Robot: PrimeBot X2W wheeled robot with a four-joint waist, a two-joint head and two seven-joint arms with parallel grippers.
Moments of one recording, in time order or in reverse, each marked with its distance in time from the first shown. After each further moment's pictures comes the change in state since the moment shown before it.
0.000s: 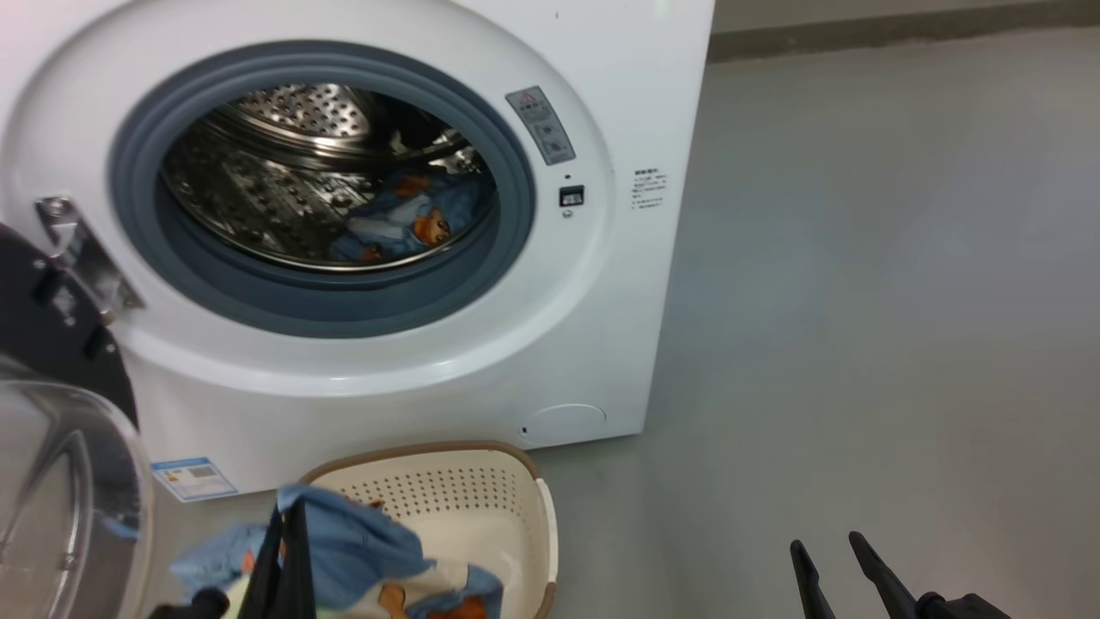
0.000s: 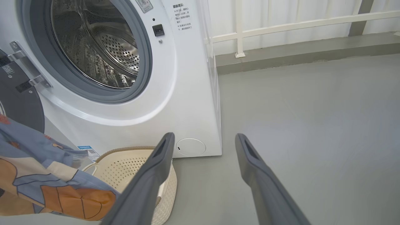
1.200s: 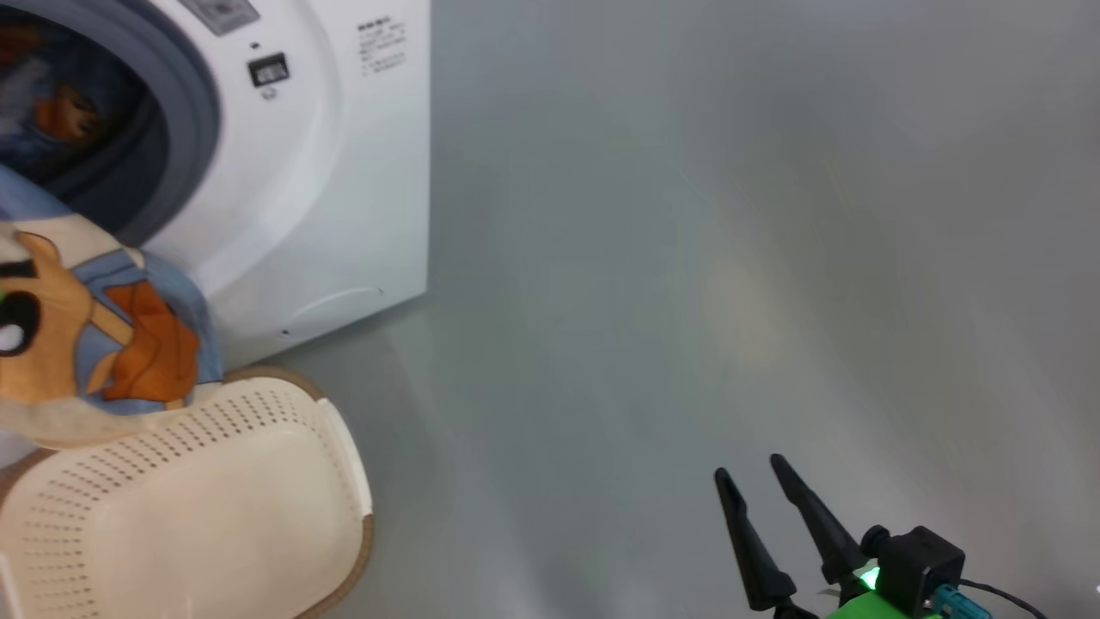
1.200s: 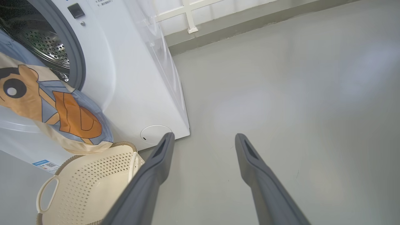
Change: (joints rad) left arm -0.900 0.315 0.208 0.607 0.034 -0.028 -0.007; right arm -0.122 -0.001 0.148 -0.055 0.127 0.000 0.000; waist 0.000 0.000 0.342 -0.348
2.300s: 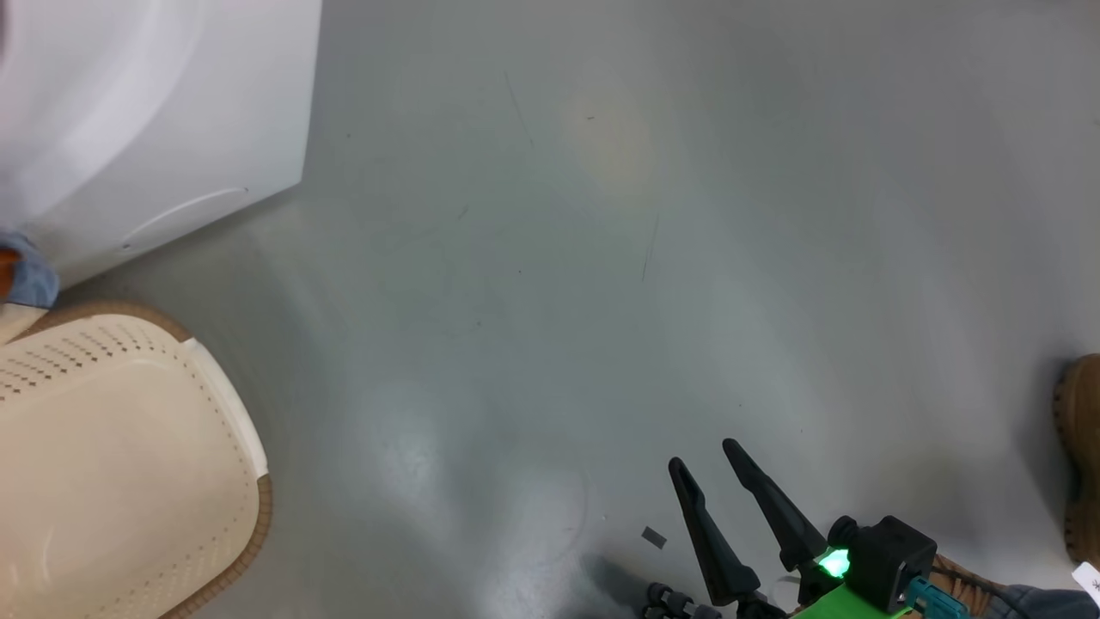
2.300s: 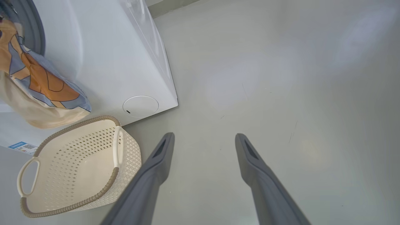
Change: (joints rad) left arm -0.503 0.173 -0.028 0.274 0.134 -0.071 -0.001; right arm -0.020 0.004 0.107 -0.056 0.051 0.000 0.000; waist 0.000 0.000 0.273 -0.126
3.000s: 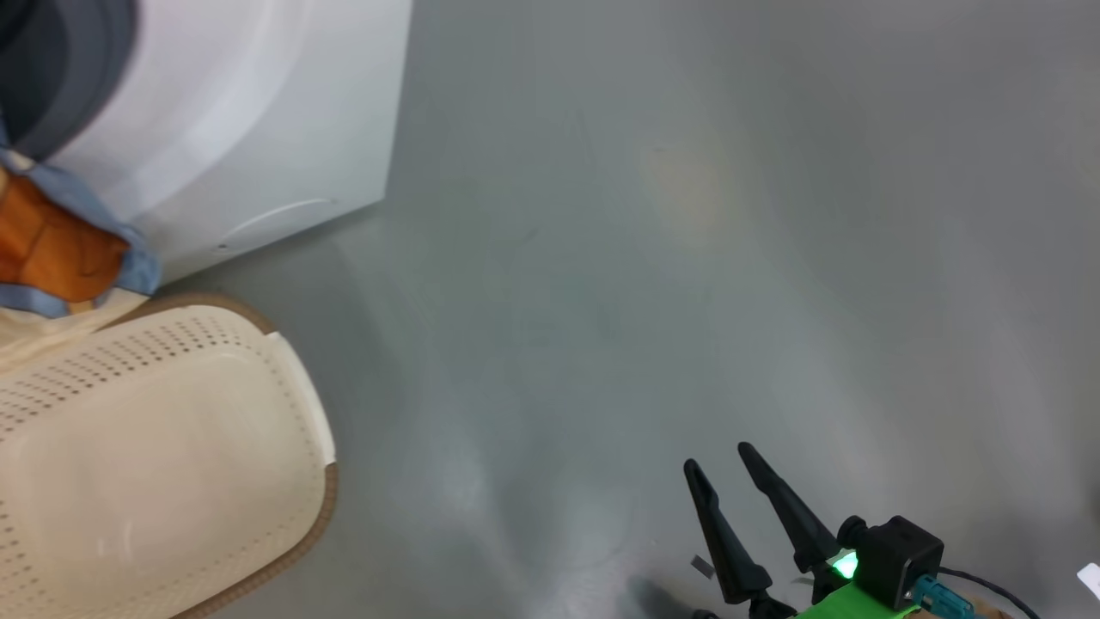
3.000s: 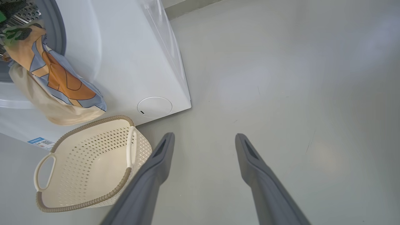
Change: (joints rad) left arm -0.027 -0.123 -0.090 0.258 0.041 0.085 0.019; right arm -0.002 0.000 -0.031 0.033 -0.015 0.000 0.000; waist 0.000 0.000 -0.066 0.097
